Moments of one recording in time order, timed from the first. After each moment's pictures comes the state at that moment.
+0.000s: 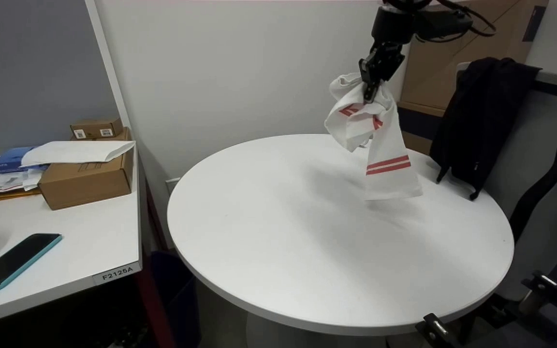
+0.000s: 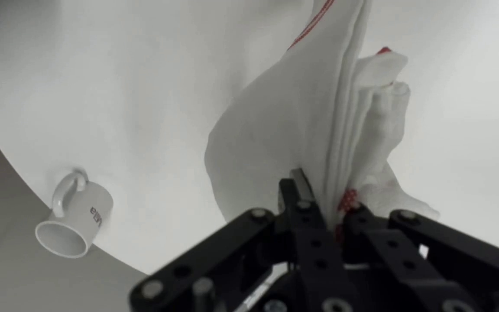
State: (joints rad) arm -1.45 0.08 1.33 -2.32 -0.14 2.63 -0.33
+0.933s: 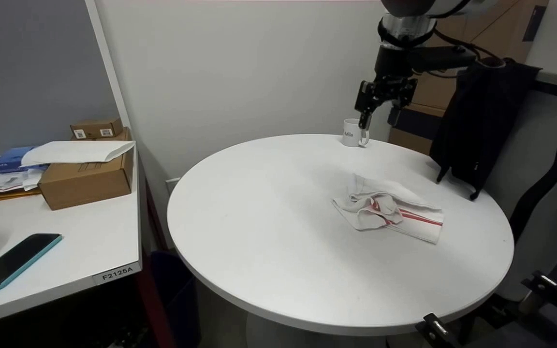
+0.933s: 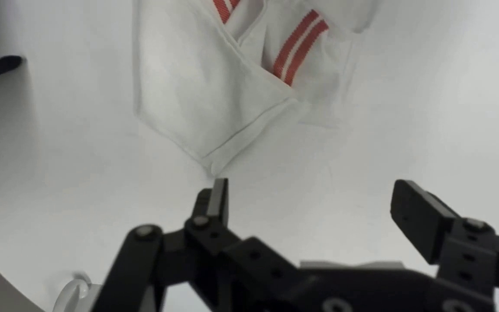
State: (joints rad) arm -0.78 0.14 0.65 -2.34 -0.14 2.61 -0.15
